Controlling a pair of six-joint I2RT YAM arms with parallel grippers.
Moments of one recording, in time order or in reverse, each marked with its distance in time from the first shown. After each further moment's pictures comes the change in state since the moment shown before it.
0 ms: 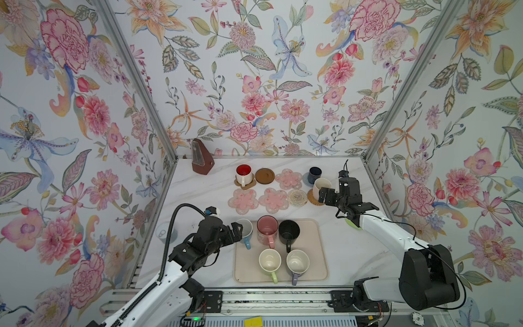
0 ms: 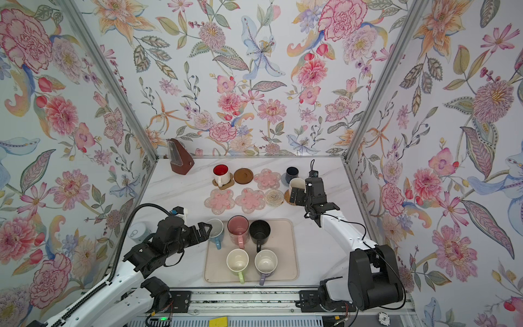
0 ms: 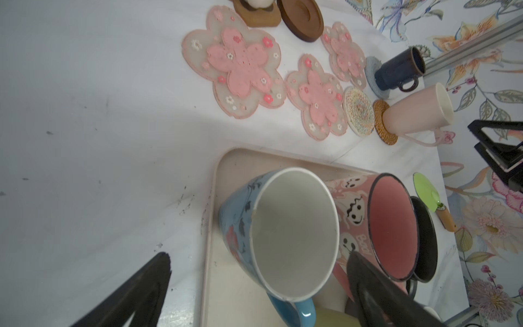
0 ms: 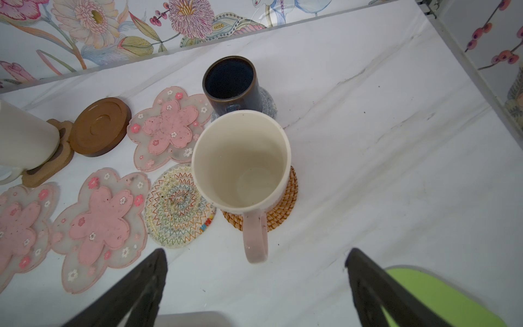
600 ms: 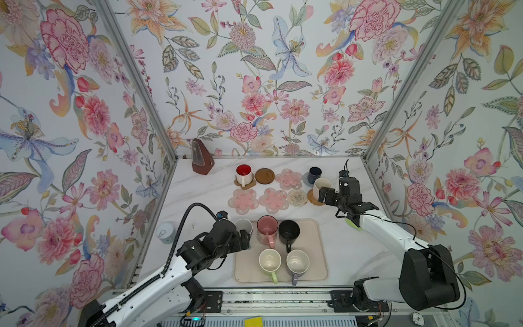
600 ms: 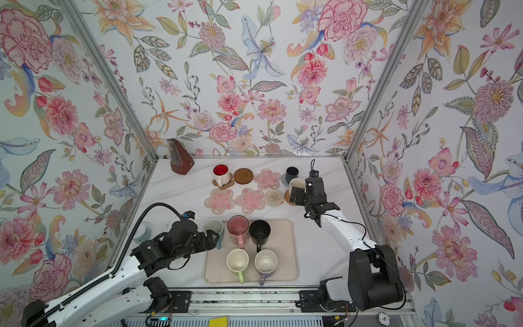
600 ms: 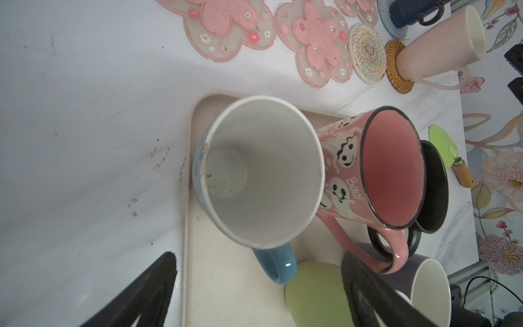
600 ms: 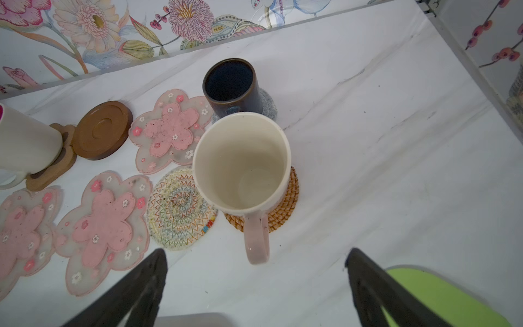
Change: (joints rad) left arm -0.169 0.092 0.074 -0.099 -0.037 -0.069; right arm 0.000 0.000 0.000 0.001 -0.001 0.015
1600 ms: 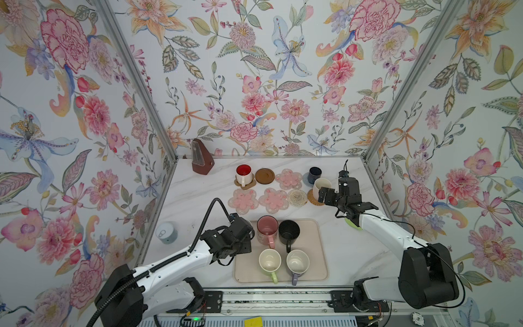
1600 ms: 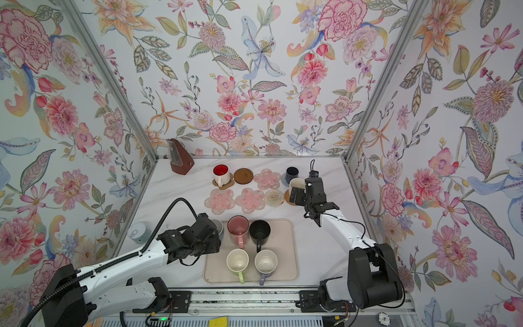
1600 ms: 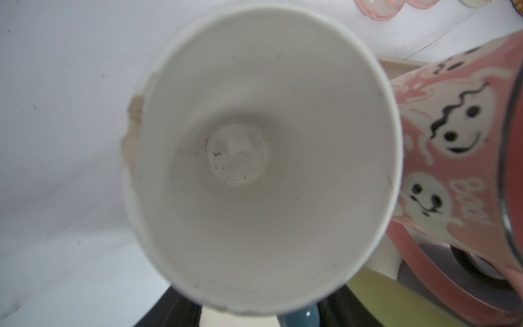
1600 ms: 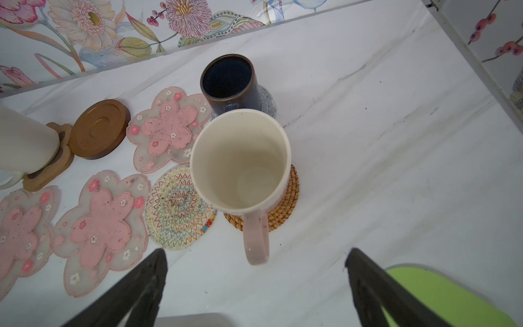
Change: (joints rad) left arm -0.068 0.290 0.084 -0.048 -0.046 0.002; right arm 0.000 0.011 0.001 0.000 0.000 0.007
